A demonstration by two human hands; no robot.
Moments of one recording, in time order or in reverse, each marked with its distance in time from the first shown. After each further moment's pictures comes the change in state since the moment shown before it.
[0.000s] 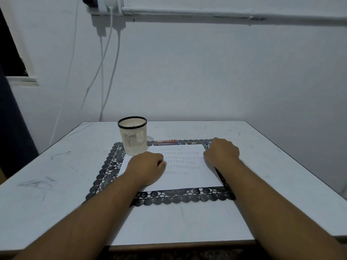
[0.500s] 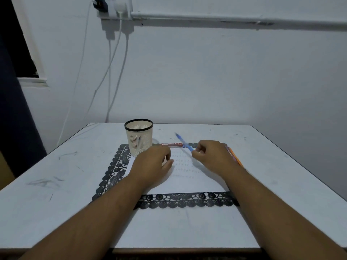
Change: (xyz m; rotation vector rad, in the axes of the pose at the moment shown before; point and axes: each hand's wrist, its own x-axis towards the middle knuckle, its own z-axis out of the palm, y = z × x) left_hand 0.003 -0.001 -0.006 -0.107 0.252 0.143; right_hand -0.011 -0.018 -0.005 0.453 -0.034 -0.341
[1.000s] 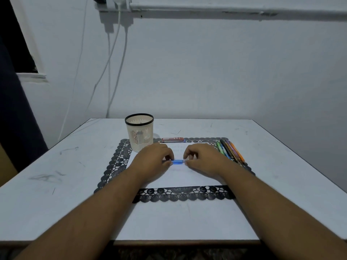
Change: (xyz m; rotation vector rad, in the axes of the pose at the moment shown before) left_hand 0.000 -0.008 -0.001 -0.027 -0.158 0.082; right_hand -0.006 0.000 0.021 0.014 -0.235 -0.169
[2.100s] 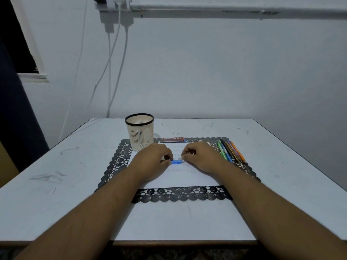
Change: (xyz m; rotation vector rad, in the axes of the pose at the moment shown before) left_hand 0.000 -0.005 0.000 -0.087 -0.032 -0.053; right_hand 0.019 0.003 0.013 0.079 0.041 0.043
